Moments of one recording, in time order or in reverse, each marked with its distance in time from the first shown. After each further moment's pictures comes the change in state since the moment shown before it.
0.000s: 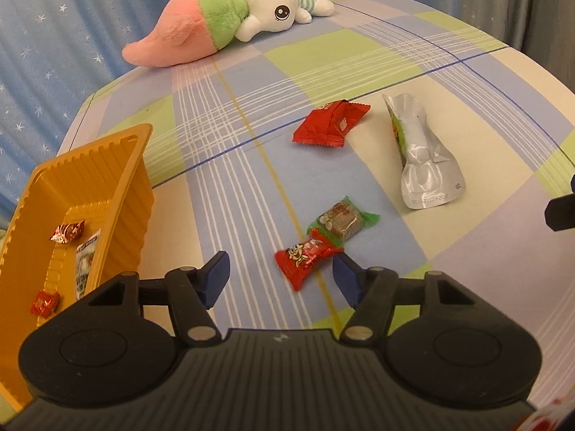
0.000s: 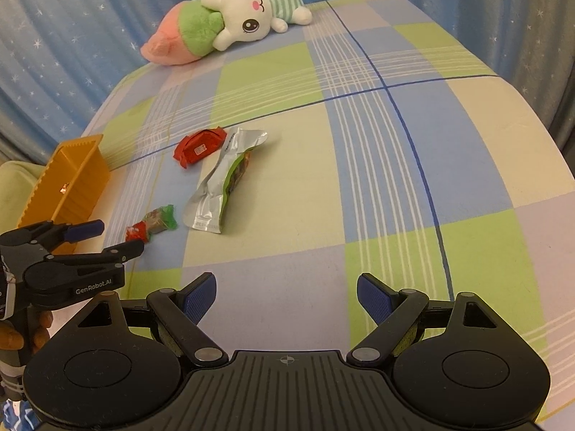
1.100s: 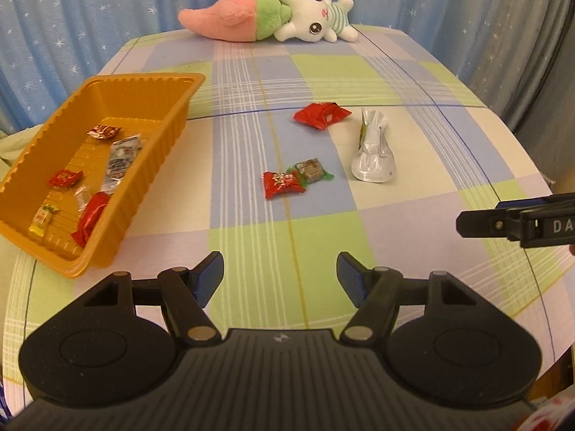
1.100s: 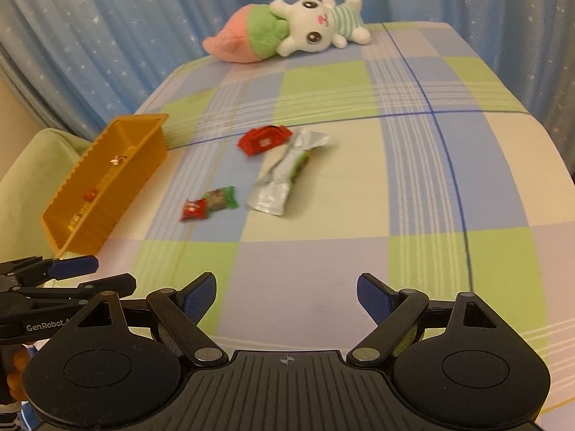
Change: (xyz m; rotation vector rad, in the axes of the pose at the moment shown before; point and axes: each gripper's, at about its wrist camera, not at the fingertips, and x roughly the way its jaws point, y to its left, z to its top) left arm -0.103 0.001 -0.052 -0.300 0.003 -0.092; right arm -0.032 0.027 -0.023 -0.142 -0.031 0.081
